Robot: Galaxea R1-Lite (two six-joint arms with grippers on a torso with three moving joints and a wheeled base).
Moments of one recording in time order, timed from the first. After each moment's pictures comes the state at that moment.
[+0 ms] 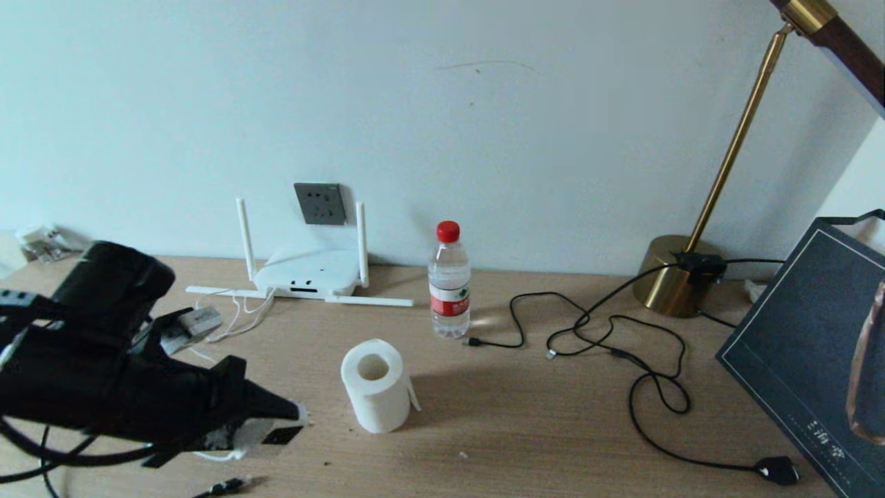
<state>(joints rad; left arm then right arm) -0.16 1.50 -0.94 0.49 -0.40 -0.56 -0.01 0.00 -0.12 0.30 0.00 0.00</state>
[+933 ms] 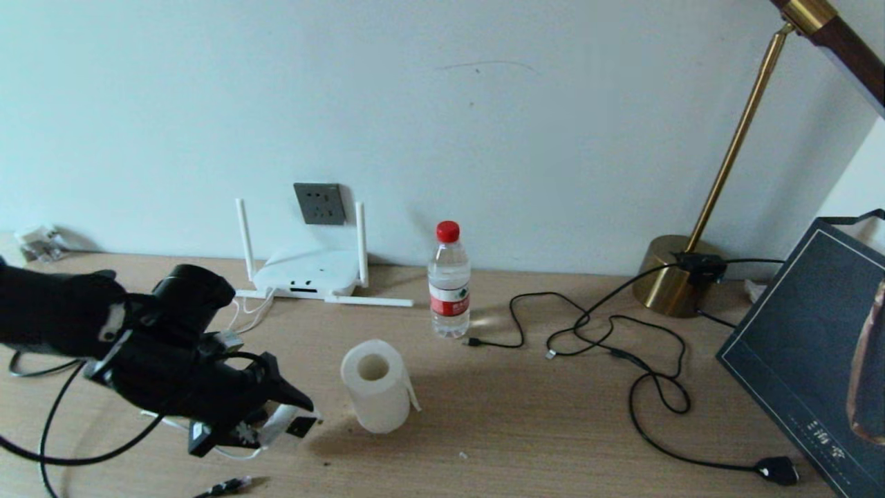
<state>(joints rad) -0.09 1.78 -1.00 0.45 -0.39 -0.72 -0.01 0.00 -0.12 0.30 0.00 0.00</state>
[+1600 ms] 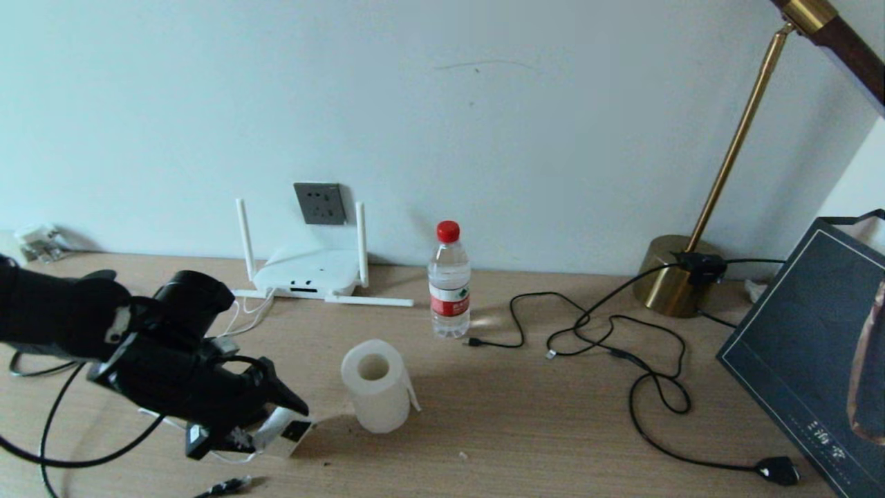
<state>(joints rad) -0.07 1.80 -1.00 0.44 -0.37 -0.71 -0.01 0.00 -0.12 0.30 0.00 0.00</state>
